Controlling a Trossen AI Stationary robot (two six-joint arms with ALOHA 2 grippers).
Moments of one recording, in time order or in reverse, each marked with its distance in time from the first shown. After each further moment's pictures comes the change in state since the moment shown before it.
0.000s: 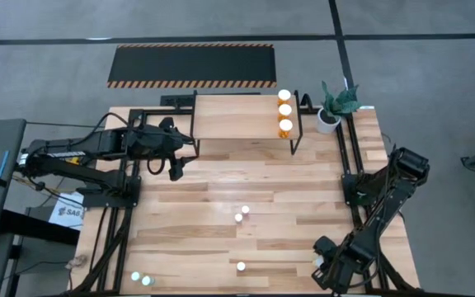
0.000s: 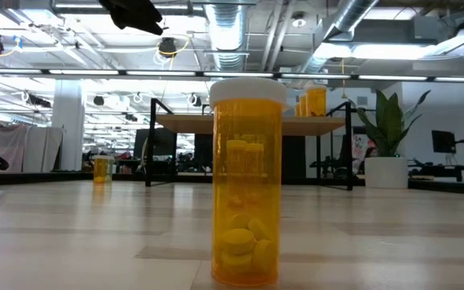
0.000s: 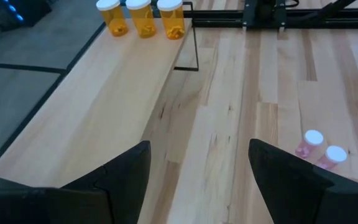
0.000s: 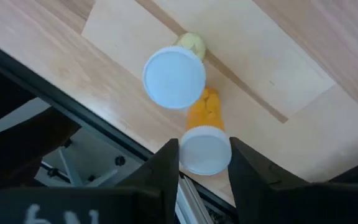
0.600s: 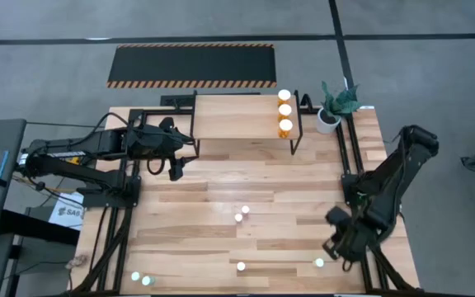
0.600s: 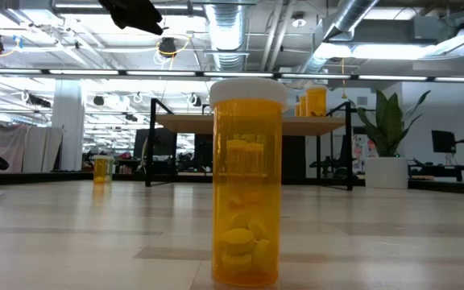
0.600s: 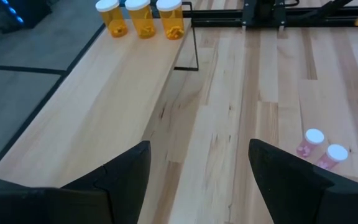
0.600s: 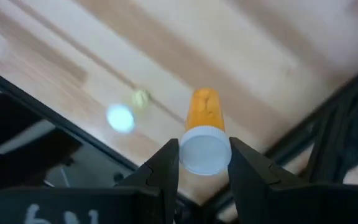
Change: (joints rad) left arm 0.000 0.000 0.000 0.000 0.000 0.012; right arm -0.109 -0.345 0.002 -0.401 0.085 -0.078
